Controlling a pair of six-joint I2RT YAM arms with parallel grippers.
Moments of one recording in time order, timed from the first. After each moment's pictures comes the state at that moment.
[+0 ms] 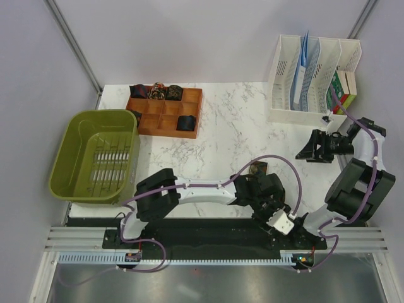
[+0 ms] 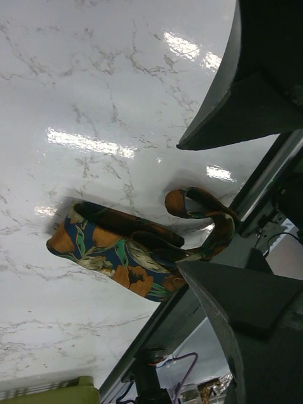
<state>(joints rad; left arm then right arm) -1.33 2.04 1.53 -0.36 0.63 0.85 -0.55 1.59 1.23 -1.16 -0.81 -0.53</state>
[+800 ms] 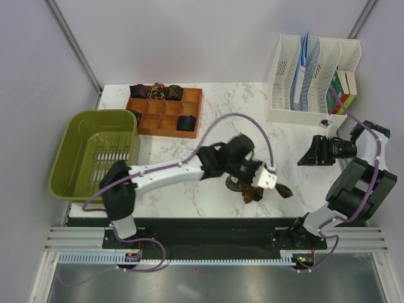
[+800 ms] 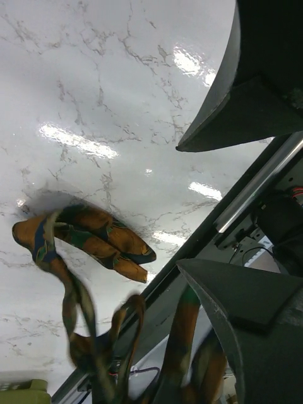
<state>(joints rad) -1.17 1.82 1.46 -0.36 0.51 0.80 -0.60 1.59 1.24 -1.34 -0.84 -0.80</state>
